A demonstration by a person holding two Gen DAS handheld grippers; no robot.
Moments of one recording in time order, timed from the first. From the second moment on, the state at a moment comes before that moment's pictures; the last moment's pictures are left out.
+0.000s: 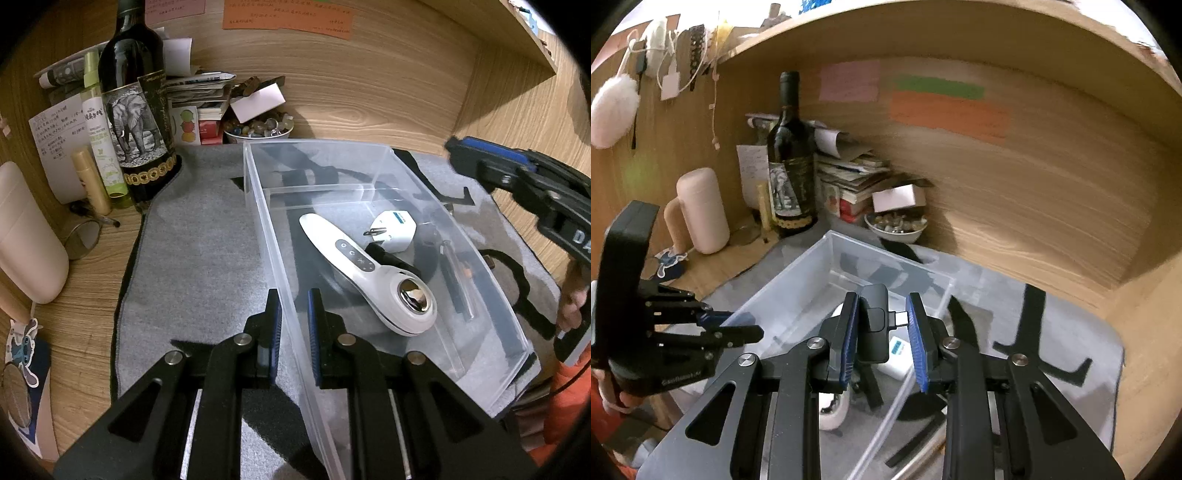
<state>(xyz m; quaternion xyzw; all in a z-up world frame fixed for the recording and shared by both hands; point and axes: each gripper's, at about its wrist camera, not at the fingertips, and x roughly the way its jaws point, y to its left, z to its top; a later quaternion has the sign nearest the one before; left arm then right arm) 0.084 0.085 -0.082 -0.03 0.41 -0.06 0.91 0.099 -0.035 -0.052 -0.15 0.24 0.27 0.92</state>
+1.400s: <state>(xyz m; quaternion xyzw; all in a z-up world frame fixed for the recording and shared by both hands) 0.085 0.082 -0.082 -0.03 0.41 -0.07 0.91 0.111 -0.027 -0.074 -0.19 0.28 0.26 0.91</state>
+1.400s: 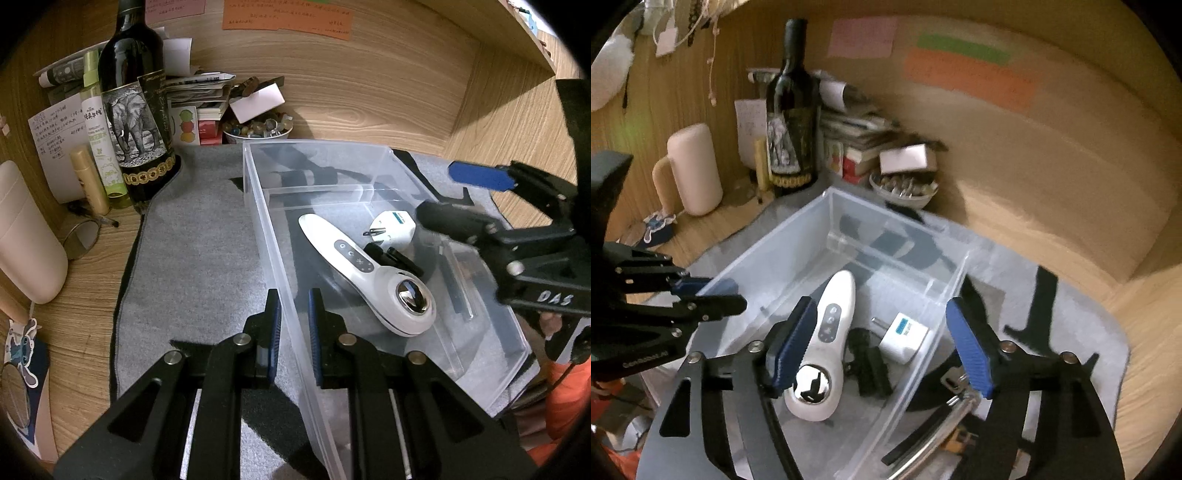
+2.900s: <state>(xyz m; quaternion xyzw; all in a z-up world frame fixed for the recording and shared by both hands) 0.087 0.087 -0.086 -0.03 0.42 -0.07 0.91 0.136 -0.141 -0.148 -0.17 0.41 0.17 0.88</state>
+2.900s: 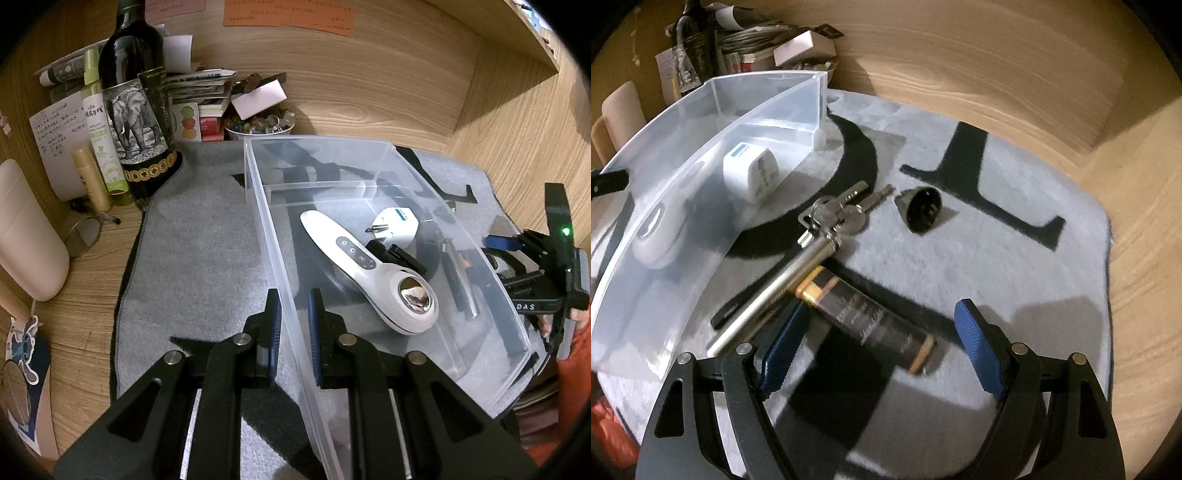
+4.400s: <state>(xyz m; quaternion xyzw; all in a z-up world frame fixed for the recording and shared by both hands) 0.084 0.089 -0.086 -0.03 0.42 -0.07 0.91 0.099 -0.112 -0.047 -0.09 0.24 0.23 0.94</state>
